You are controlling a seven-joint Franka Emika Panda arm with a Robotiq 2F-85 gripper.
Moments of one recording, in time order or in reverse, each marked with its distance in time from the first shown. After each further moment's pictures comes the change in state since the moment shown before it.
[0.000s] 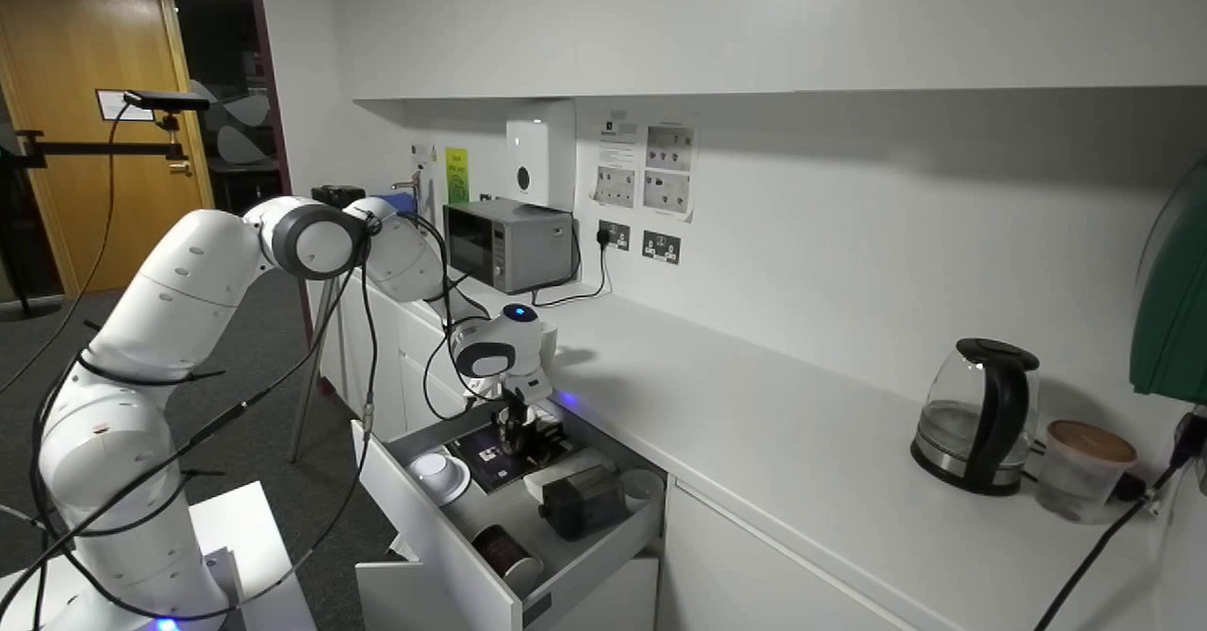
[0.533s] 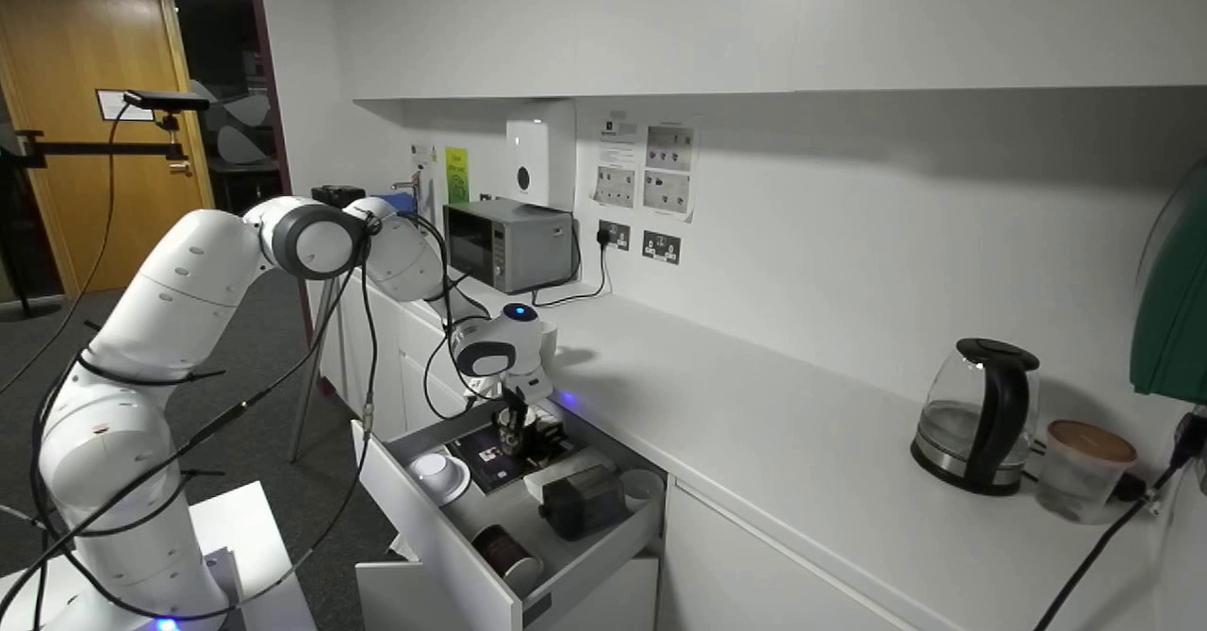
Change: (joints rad) arm 0.001 0.000 0.000 0.003 -0.001 0.000 0.000
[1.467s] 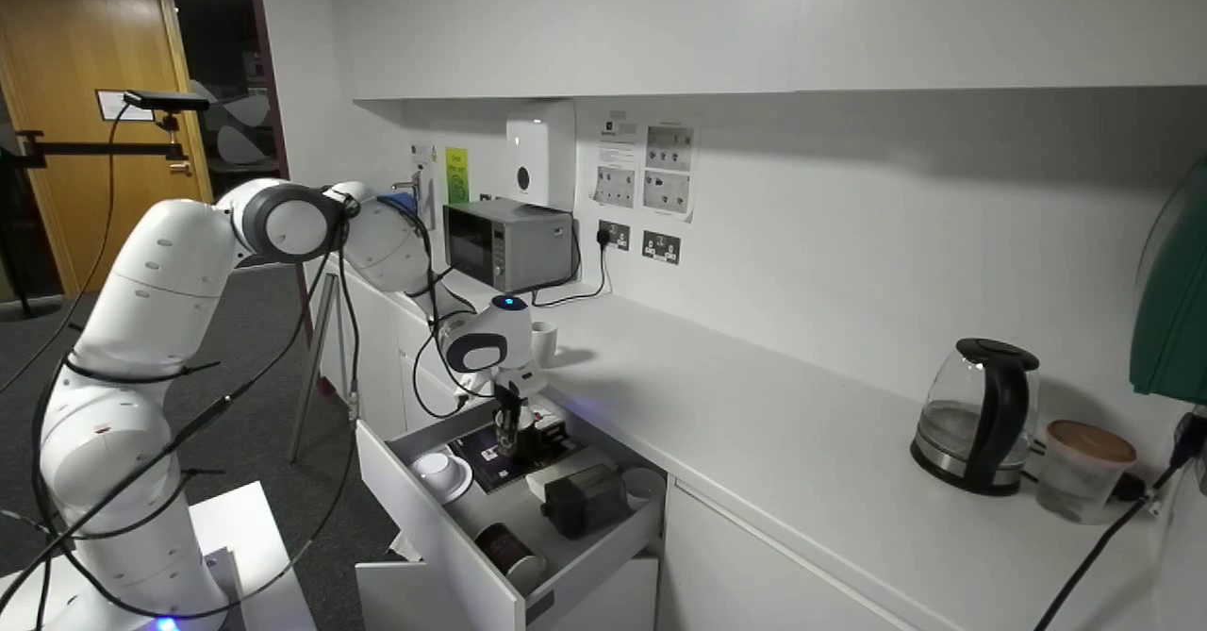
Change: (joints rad) arm 0.012 -0.123 -0.039 -0.136 -0.117 -0.001 0.000
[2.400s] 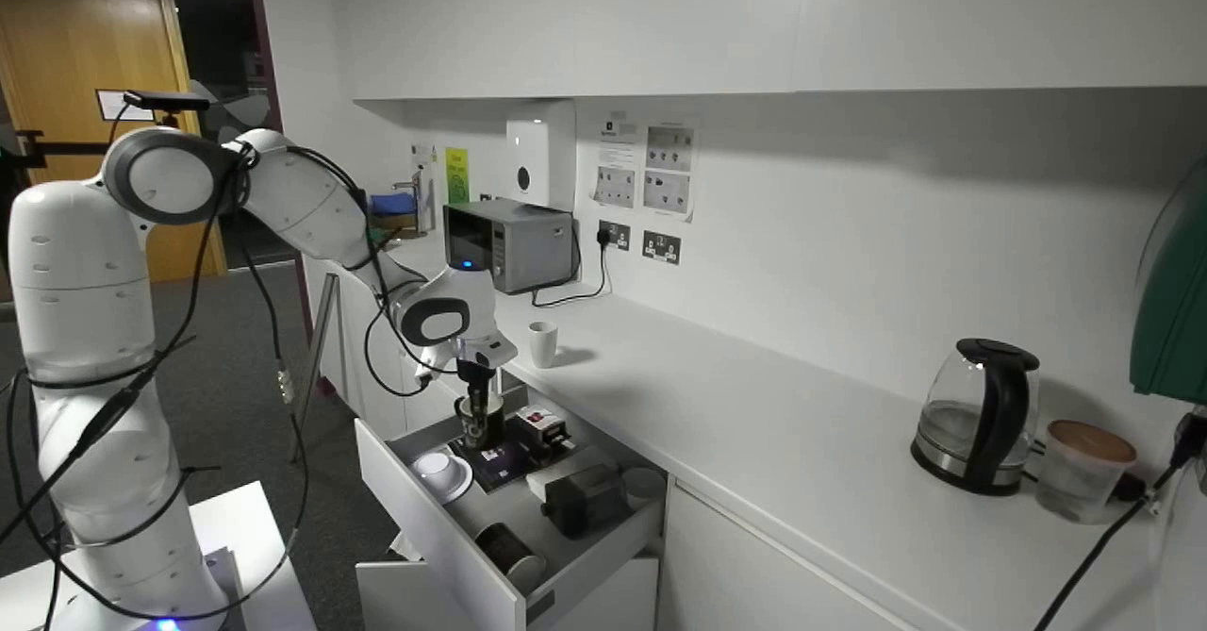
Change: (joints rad) arm -0.014 -0.392 -0.021 -0.317 -0.192 -0.076 -0.058
